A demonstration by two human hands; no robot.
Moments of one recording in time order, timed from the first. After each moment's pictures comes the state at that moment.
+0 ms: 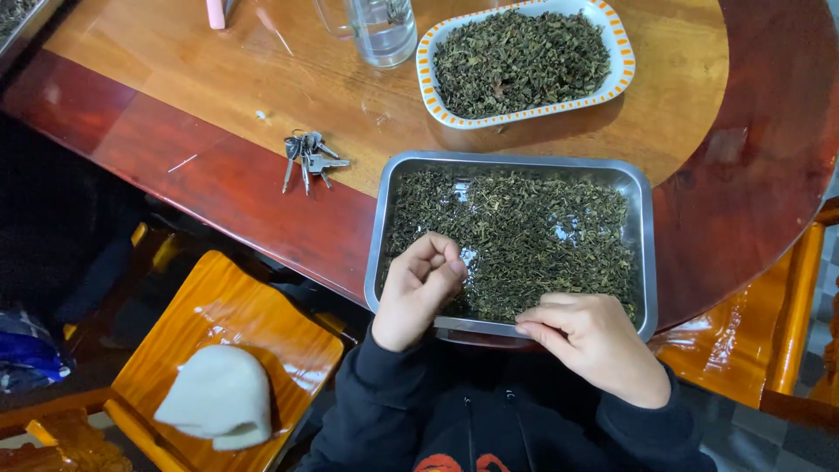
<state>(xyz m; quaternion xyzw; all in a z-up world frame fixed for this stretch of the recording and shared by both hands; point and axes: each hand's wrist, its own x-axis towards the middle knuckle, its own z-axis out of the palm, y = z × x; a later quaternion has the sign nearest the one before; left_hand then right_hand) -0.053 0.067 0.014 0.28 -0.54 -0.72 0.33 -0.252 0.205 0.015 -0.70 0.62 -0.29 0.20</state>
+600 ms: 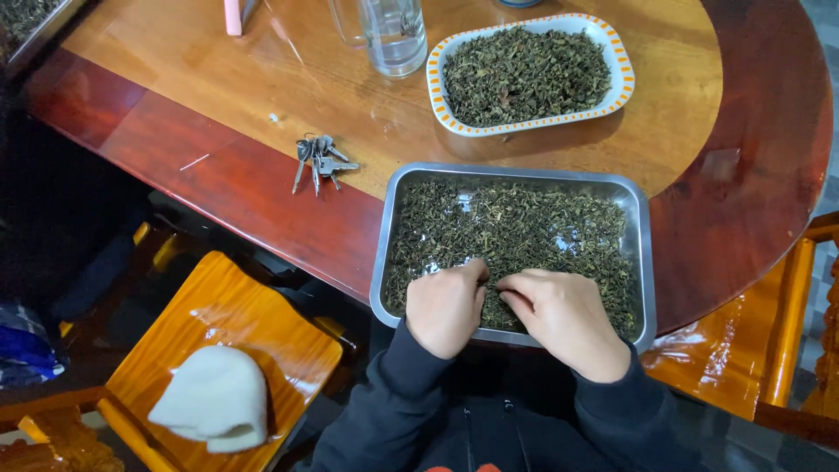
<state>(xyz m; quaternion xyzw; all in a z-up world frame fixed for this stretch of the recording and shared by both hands) -0.072 0.083 0.000 0.39 -0.89 -0.21 0.08 -0.233 0.171 0.010 -0.66 0.71 -0.21 0.14</state>
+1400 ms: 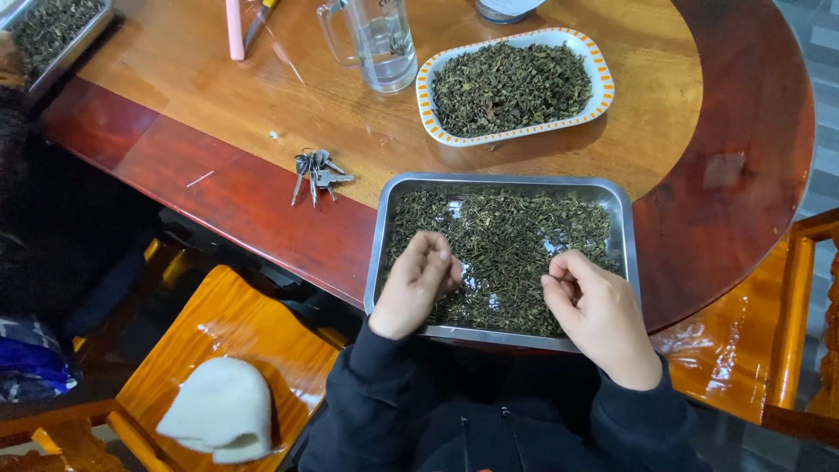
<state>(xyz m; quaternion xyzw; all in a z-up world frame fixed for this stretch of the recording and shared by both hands) -0.057 0.050 -0.019 0.28 -0.63 -0.66 0.30 -0.261 0.202 0.014 -0.52 0.77 -0.35 0.13</state>
